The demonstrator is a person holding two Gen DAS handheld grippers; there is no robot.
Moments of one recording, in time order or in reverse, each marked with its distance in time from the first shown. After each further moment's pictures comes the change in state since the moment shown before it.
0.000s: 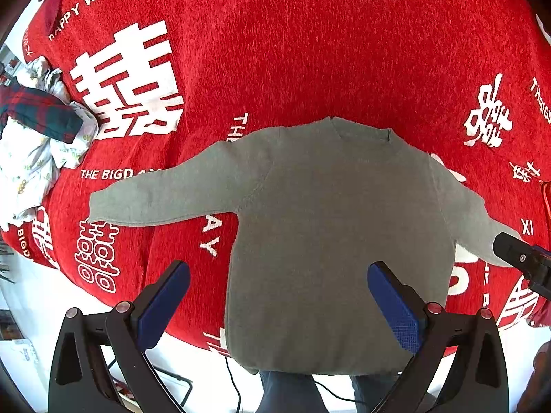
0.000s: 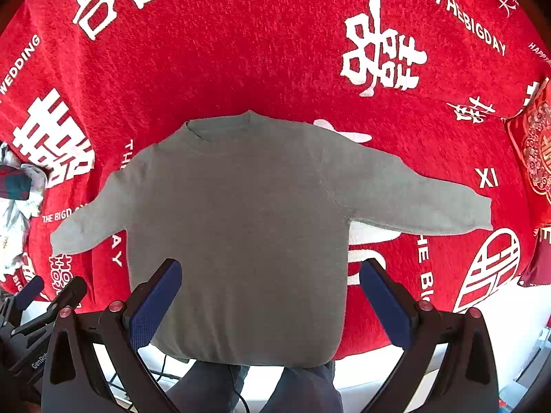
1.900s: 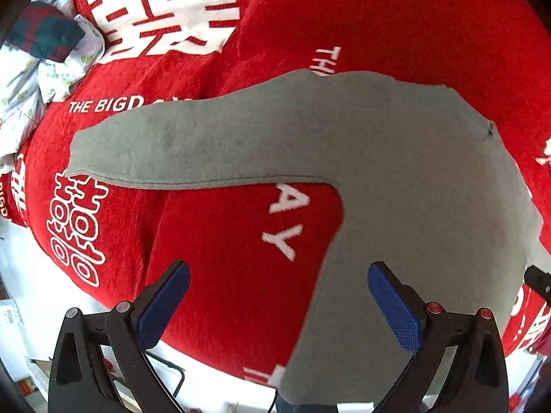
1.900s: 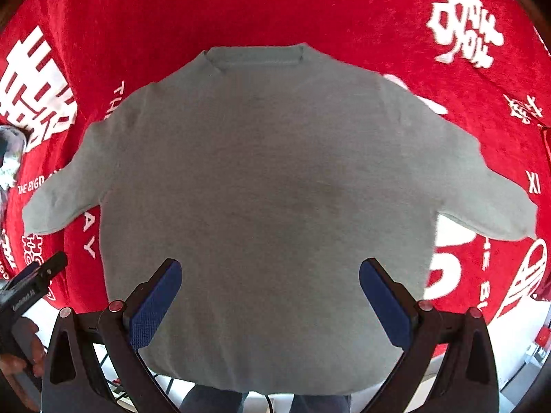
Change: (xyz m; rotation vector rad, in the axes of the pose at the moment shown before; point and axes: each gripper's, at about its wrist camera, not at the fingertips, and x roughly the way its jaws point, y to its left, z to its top) left arm 0.159 0.130 -0.013 -0.148 0.139 -0.008; right arm 0.142 0.073 -0.014 -0.081 0.104 -0.007
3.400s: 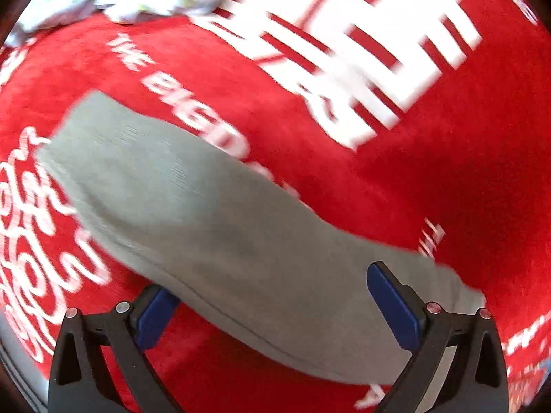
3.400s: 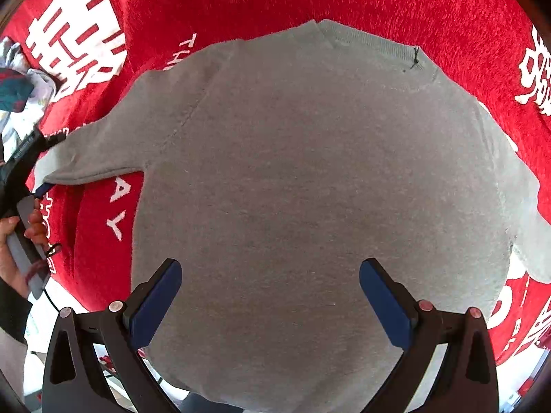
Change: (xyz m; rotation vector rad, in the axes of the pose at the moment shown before) left arm 0.083 0.199 0.064 -0.550 -0.297 -0.230; right arm 0.042 0.087 -0.014 -0.170 -0.007 0.078
